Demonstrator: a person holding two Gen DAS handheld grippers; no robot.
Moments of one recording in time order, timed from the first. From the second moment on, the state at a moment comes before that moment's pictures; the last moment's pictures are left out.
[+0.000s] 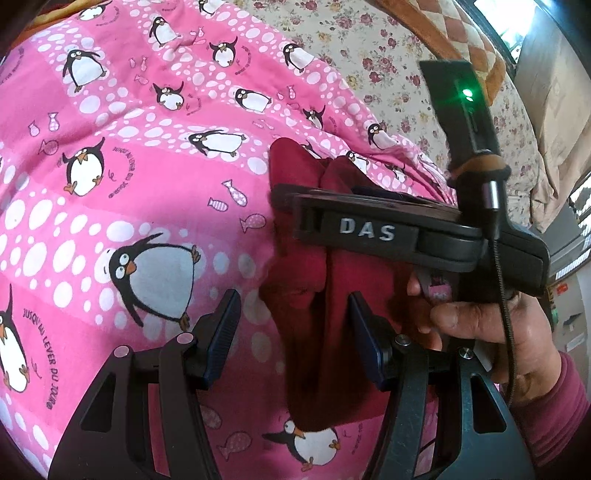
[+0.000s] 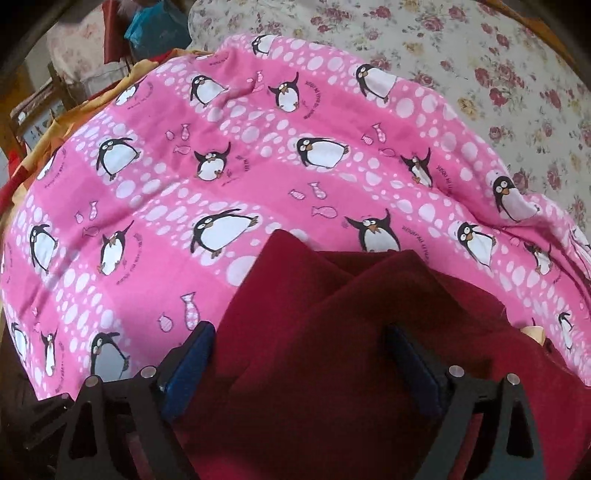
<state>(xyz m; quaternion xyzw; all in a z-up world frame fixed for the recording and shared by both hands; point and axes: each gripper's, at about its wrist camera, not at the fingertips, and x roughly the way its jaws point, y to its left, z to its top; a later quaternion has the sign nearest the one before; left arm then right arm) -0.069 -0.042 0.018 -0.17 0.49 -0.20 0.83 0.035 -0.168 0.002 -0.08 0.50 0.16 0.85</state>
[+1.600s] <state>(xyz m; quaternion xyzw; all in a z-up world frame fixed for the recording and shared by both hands) -0.061 -0.083 0.019 -0.15 0.48 -0.26 0.83 0.040 -0.210 0.015 0.01 0.53 0.22 0.82</state>
